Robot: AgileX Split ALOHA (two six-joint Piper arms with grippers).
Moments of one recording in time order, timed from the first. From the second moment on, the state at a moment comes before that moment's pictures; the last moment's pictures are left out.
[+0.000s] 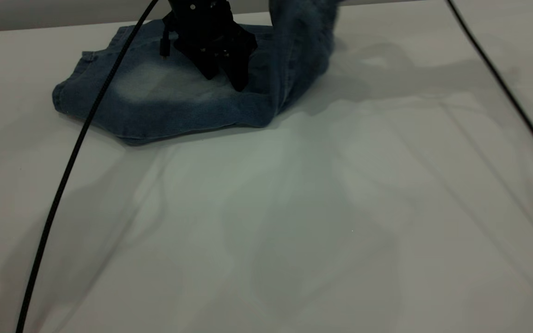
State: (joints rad) left arm -0.36 2.67 -2.26 -0.13 1.05 0.33; right arm 0.13 2.39 -1.87 1.18 1.19 -0.67
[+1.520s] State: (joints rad) left arm -0.18 2.75 -2.50 0.02 1.22 0.23; right arm 0.16 2.39 -1.91 1.18 1.19 -0.63
